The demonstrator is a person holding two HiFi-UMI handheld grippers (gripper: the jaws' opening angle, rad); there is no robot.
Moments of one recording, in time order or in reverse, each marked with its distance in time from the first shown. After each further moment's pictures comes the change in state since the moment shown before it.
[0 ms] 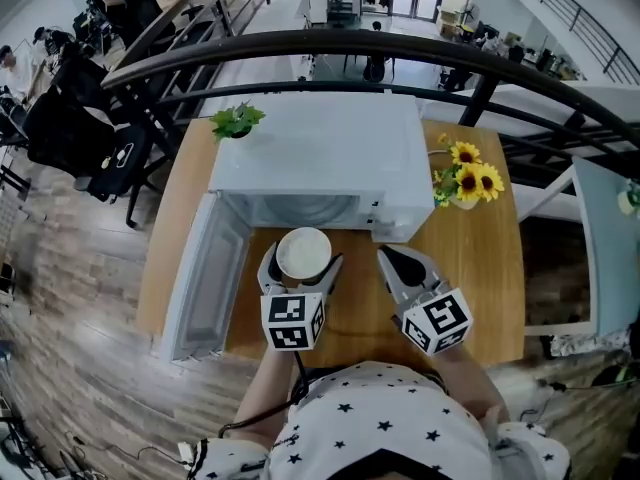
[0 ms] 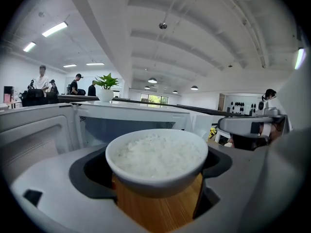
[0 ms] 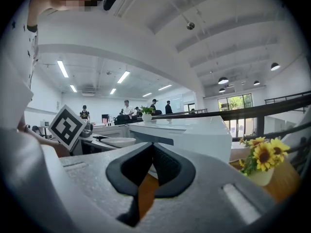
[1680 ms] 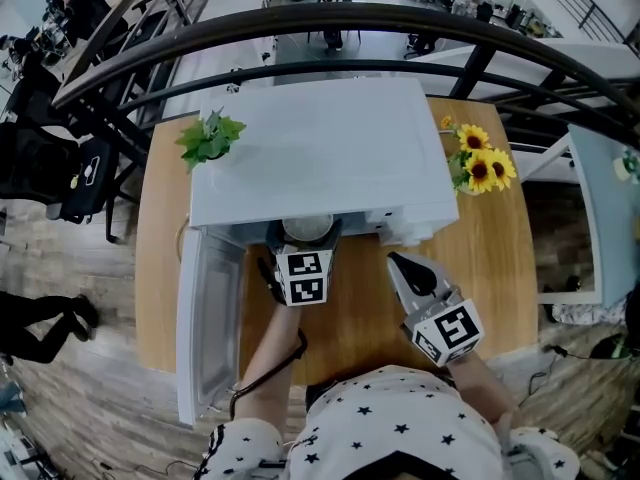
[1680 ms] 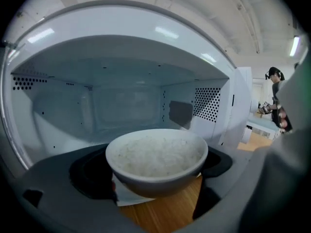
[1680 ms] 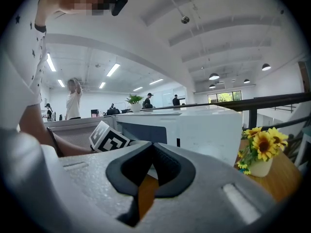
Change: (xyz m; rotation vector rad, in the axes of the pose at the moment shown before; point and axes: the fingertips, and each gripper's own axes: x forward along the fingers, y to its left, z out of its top) left arm 0.158 0.060 -0.034 0.130 0.102 -0.039; right arm 0.045 -0.020 -0.027 0.017 0.065 -0.101
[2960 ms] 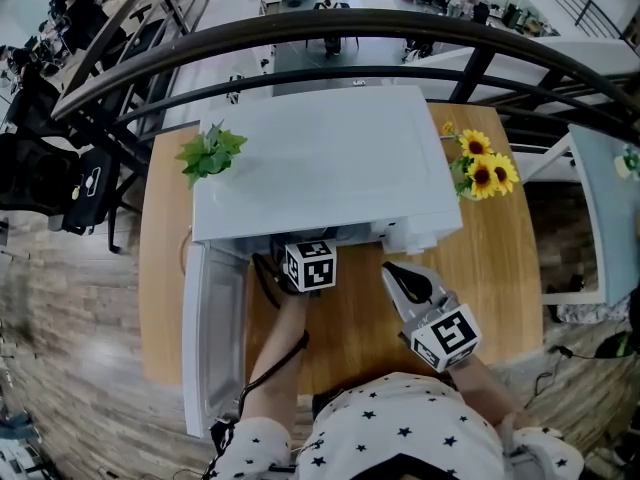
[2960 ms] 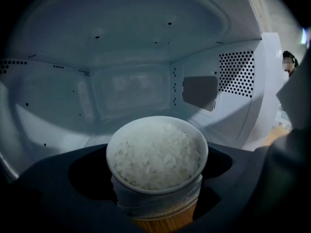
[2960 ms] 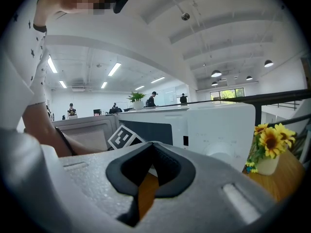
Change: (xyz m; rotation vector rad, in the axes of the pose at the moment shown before) left arm 0.046 0.025 -0.024 0.041 0.145 0.108; right arm 0.014 0.008 -0.005 0.008 0.016 0.035
